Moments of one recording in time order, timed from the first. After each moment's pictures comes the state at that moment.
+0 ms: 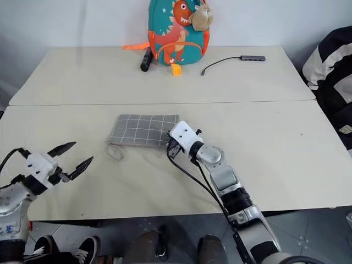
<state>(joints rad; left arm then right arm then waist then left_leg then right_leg) -0.15 0.68 0.37 0.38 -0.16 -0.47 -0.74 -0.61 -0.15 0.31 0.29 -0.14 0.10 0.46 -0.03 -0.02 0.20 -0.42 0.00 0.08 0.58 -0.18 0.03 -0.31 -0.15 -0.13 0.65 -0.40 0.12</state>
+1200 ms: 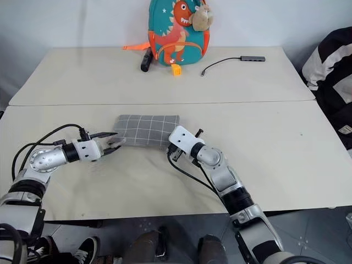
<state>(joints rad) -0.71 0.76 -0.08 1.14 0.18 -1.07 -0.70 -0.60 -0.19 0.31 0.27 -0.20 0.09 0.47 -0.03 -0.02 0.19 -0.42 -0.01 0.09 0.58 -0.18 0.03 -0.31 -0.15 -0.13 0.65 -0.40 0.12</state>
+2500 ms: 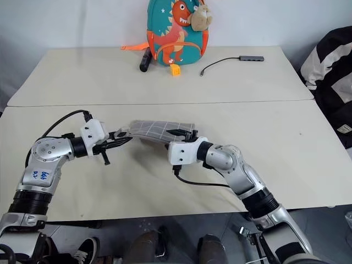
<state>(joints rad) -0.46 0.71 0.02 0.21 -0.16 -0.04 -0.92 -0.59 -0.43 0.40 0.04 -0.39 -0.20 0.59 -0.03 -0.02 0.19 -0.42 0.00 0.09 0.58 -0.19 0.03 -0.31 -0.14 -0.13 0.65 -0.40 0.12</state>
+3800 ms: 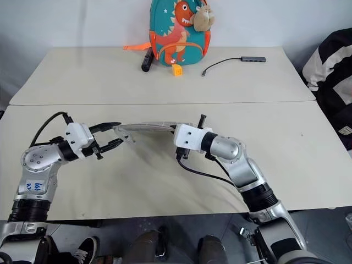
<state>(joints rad) -0.41 0.66 0.15 0.25 -0.25 -0.31 -0.91 -0.61 -0.38 0.28 0.02 -0.17 -0.01 0.69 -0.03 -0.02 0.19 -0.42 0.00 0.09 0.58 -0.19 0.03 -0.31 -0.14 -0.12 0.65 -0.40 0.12</state>
